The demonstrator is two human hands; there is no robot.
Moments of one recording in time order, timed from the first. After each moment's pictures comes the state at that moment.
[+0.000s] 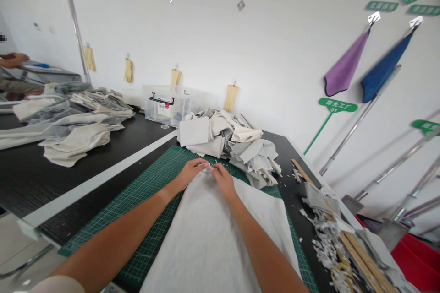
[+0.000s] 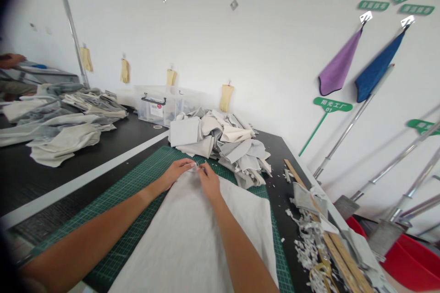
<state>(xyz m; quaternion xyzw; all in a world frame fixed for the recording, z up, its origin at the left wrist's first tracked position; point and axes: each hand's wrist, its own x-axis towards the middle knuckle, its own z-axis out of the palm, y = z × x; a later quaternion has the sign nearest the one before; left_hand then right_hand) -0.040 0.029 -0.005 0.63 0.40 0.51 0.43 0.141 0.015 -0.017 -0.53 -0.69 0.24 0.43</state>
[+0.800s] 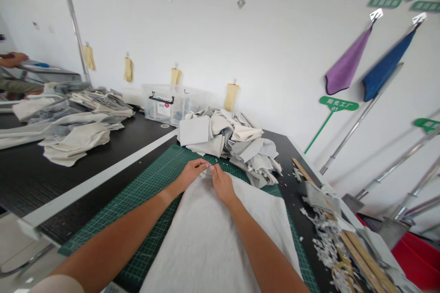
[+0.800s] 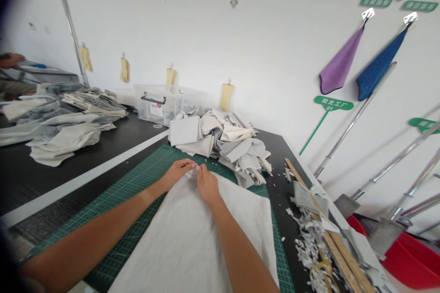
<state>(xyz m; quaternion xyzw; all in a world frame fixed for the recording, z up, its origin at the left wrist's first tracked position) -0.039 0.042 -0.024 0.67 0.39 0.51 0.39 0.134 0.003 -0.017 -0.54 -0.77 0.09 0.34</state>
